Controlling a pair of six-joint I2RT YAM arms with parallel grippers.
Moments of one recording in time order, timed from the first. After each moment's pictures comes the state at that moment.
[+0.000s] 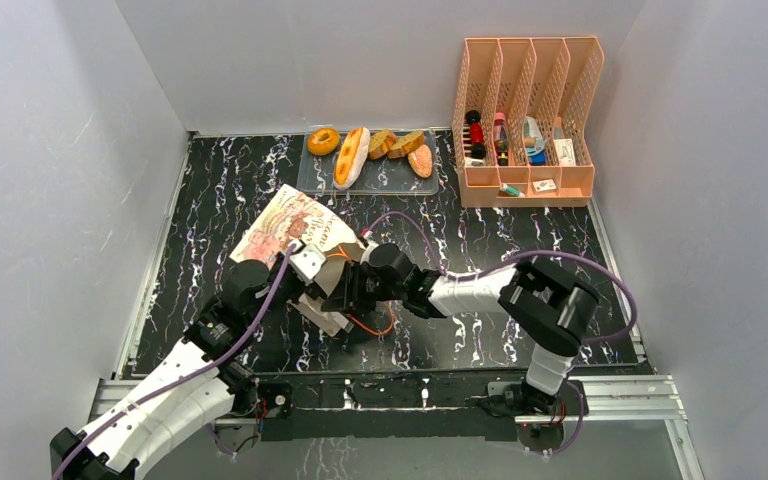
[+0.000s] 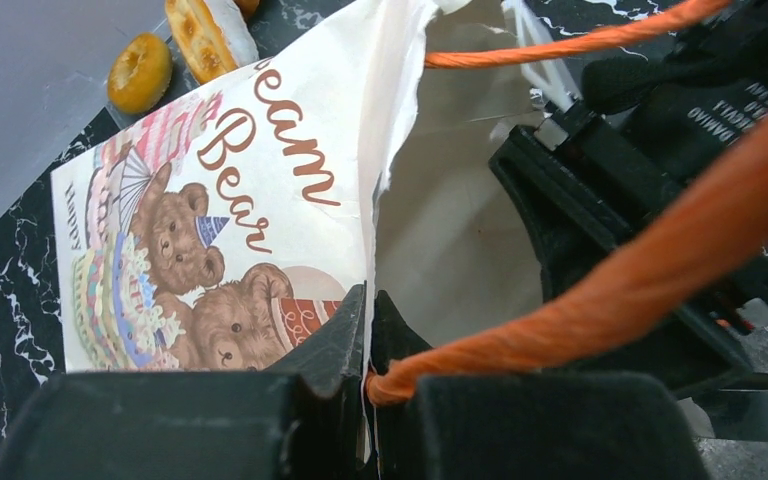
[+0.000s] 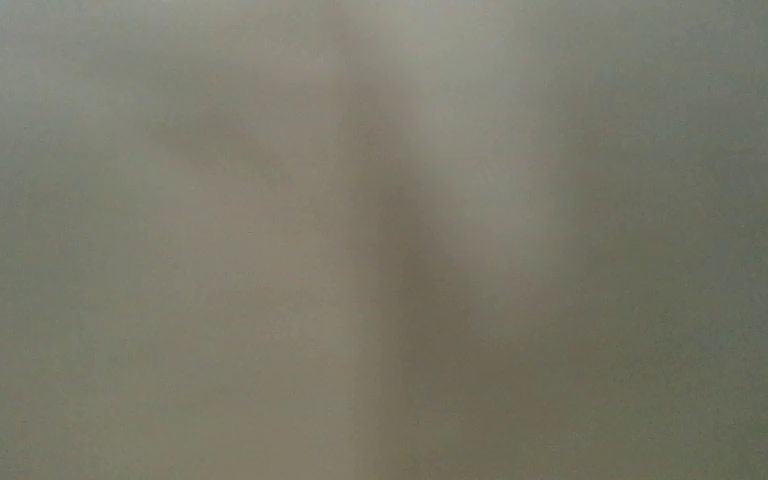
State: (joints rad) left arm -0.63 0.62 0.46 -0.17 0.01 0.37; right arm 0.98 1.73 0.84 0.41 -0.33 1.07
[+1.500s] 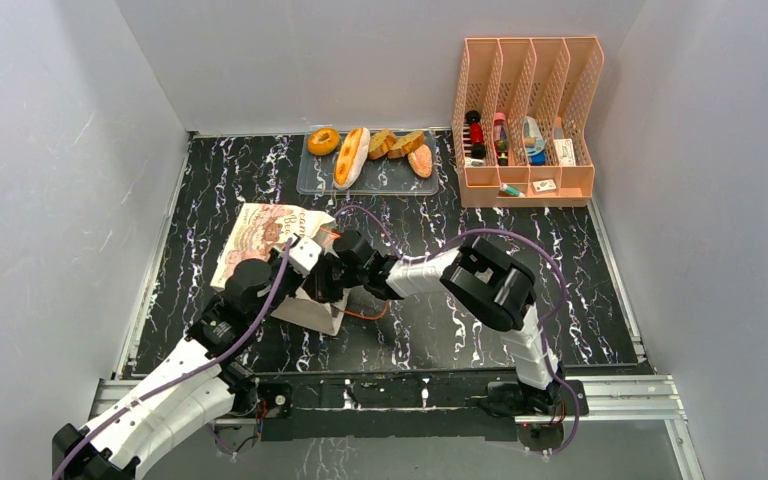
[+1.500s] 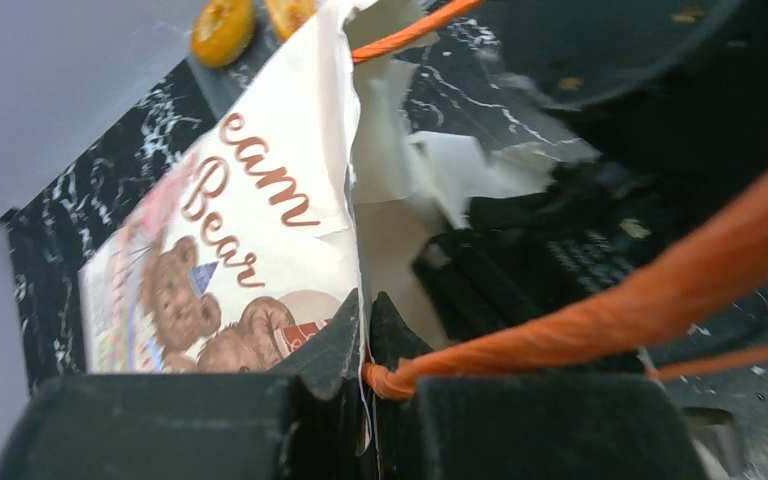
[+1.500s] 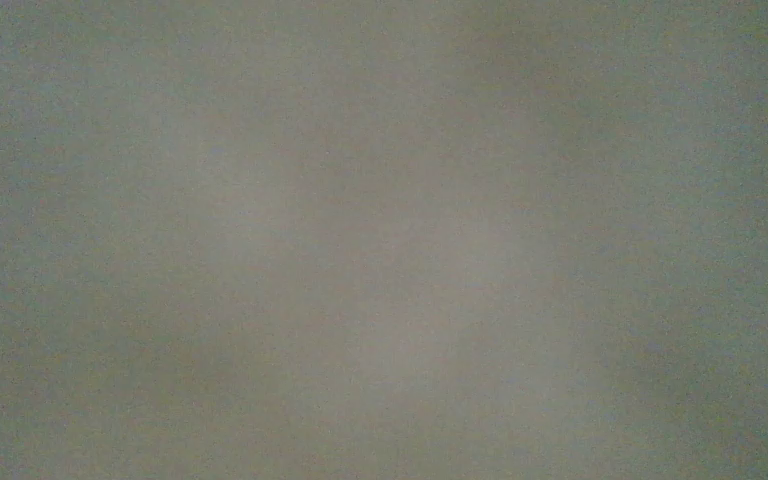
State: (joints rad) left arm -0.63 0.64 0.45 -0.14 -0.13 0.38; right arm 0.98 2.10 1.23 0.40 -0.49 1.05
